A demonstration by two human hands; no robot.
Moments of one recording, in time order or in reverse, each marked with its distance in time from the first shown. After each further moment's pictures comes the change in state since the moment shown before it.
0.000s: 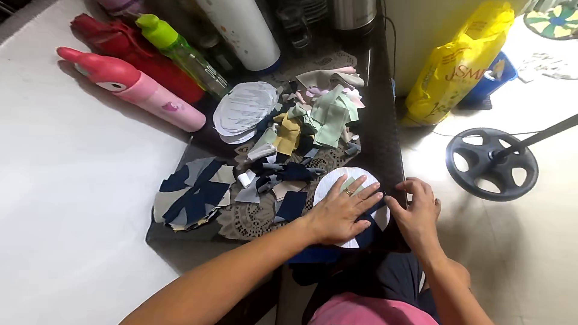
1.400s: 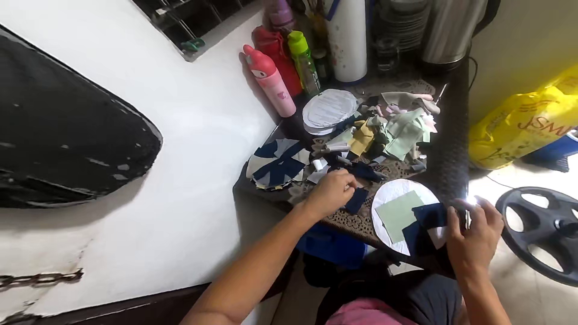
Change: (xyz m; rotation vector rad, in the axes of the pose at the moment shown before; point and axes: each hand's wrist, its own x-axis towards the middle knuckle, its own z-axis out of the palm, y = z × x) left_hand -0.099 -0.026 -0.080 -0.220 0.214 -0.730; right_hand 0.005 0.001 0.023 -0.131 0.268 -0.431
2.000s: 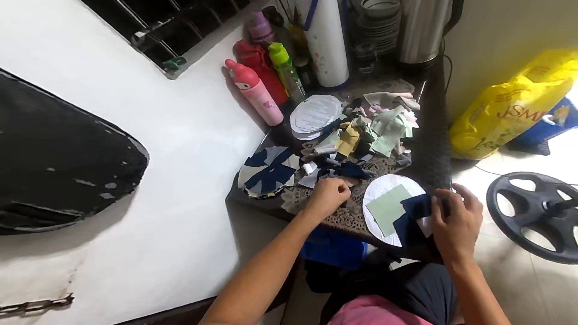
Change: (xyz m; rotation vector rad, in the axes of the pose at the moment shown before) left_hand 0.006 0.013 0.016 -0.074 -0.010 -0.253; right_hand 0.000 -0.003 -0.001 -0.038 0.013 -0.036
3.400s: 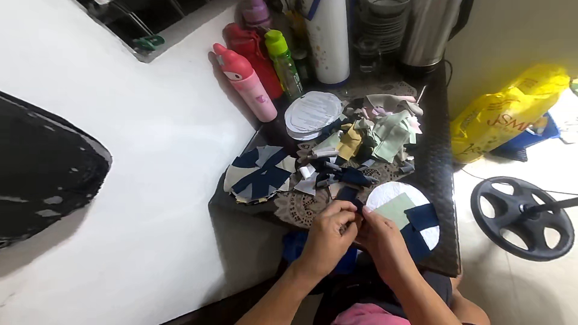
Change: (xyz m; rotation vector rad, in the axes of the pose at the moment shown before) left_hand -0.061 -0.004 0.035 -0.352 0.450 0.439; right_hand -0.010 -0.141 0.028 1.238 -0.688 0.930
